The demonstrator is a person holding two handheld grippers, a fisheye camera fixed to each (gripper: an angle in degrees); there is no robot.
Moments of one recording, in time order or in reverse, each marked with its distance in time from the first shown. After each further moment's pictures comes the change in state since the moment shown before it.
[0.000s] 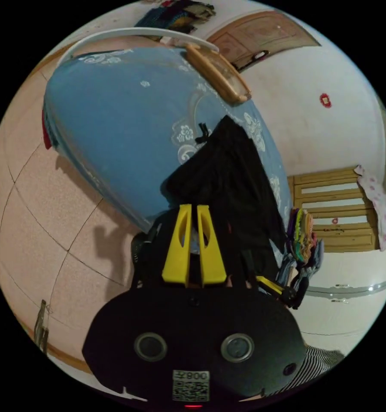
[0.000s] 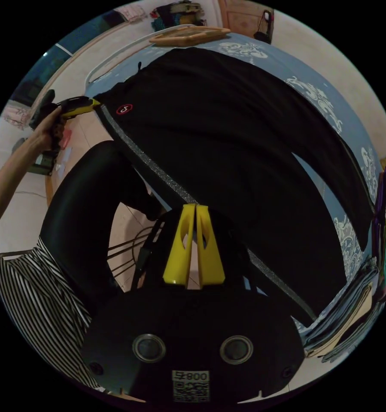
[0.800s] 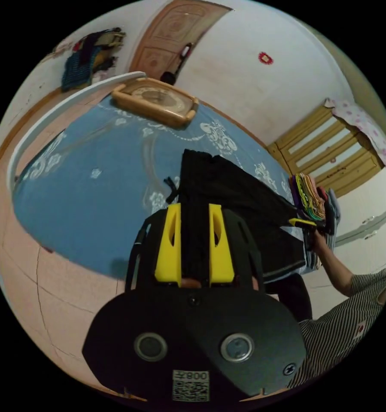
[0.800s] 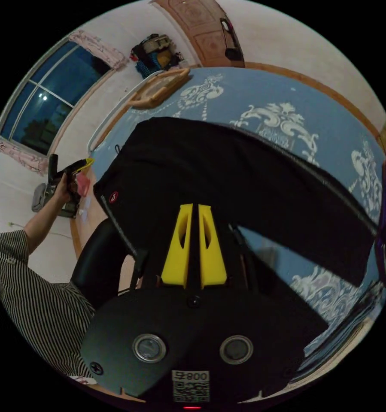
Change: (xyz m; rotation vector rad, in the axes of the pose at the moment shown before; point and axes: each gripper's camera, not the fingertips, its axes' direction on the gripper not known) left arm 0.131 -0.085 -0.101 0.009 -0.096 0.486; right arm 0.104 -0.195 -0.032 0.216 -0.164 0.125
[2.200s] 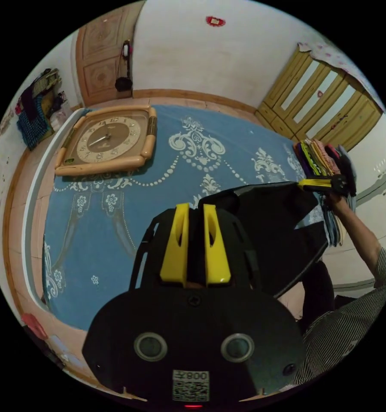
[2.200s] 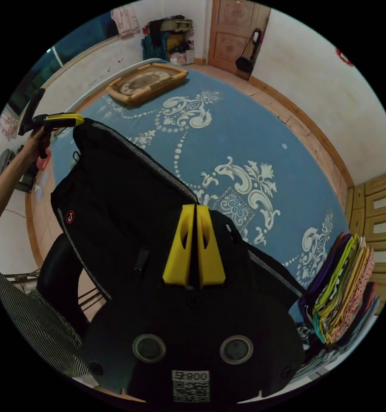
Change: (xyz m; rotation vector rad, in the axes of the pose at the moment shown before) left arm 0.151 -0.075 -0.052 -0.097 -0.111 0.309; right arm -0.079 -0.135 0.043 -0.053 0.328 -0.177
